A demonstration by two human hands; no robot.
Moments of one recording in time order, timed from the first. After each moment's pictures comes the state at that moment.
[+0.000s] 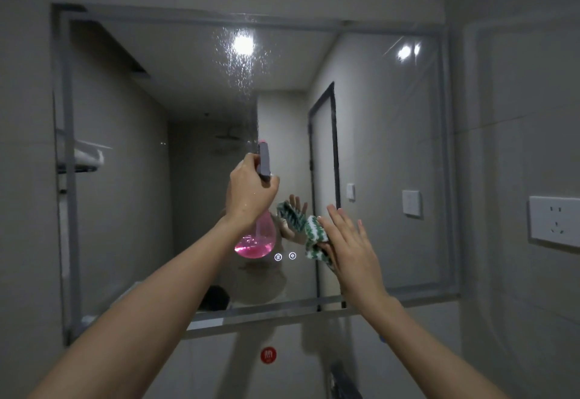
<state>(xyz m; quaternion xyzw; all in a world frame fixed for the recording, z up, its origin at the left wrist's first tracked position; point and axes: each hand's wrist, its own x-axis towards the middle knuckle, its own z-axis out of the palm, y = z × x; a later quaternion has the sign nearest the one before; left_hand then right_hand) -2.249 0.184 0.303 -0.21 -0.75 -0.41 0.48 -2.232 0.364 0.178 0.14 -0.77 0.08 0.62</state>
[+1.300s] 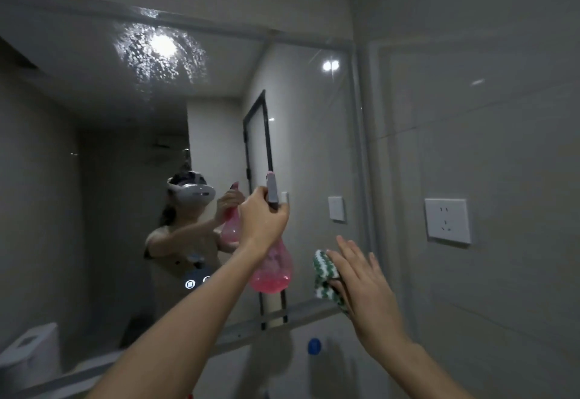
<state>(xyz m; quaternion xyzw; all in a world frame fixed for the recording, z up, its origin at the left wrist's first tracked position) -2.244 0.354 0.276 -0.26 -0.75 -0.47 0.39 -2.176 0.500 0.145 0.05 -0.79 0.05 0.61</state>
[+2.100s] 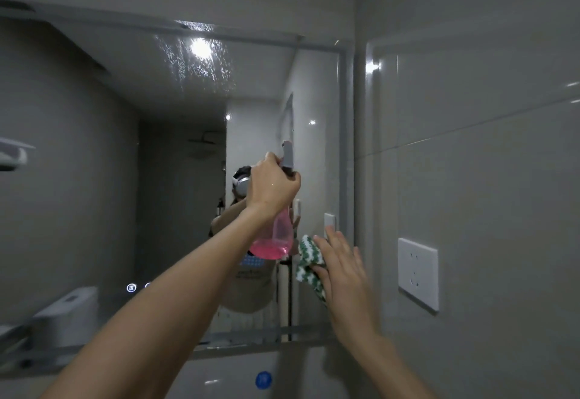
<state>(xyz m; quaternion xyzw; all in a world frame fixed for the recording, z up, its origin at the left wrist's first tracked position) -2.249 0.521 0.352 -0.18 -0.77 -0.42 0.45 -2.221 0.644 0.197 0.13 -0.76 0.13 0.63</state>
